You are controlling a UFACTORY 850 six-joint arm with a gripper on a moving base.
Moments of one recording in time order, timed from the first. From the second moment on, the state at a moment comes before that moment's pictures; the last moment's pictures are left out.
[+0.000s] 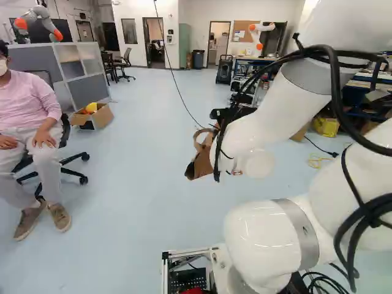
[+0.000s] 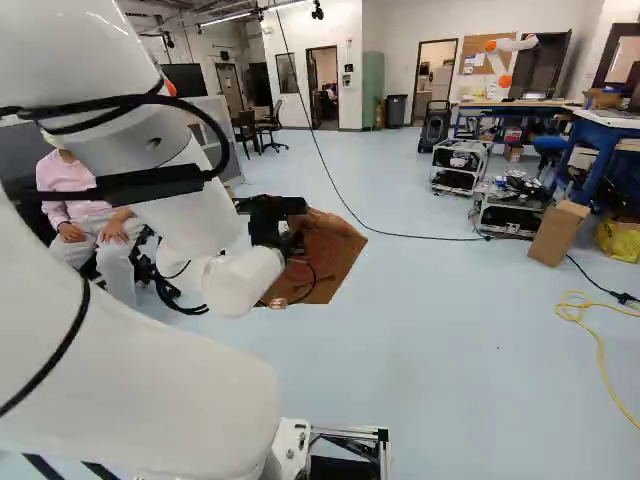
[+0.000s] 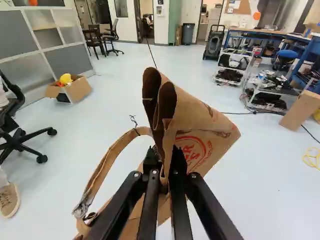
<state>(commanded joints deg) -0.1 15.9 -5.2 0.0 49.9 0.2</state>
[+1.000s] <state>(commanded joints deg) 0.0 16.0 -5.0 0.0 50.0 0.0</state>
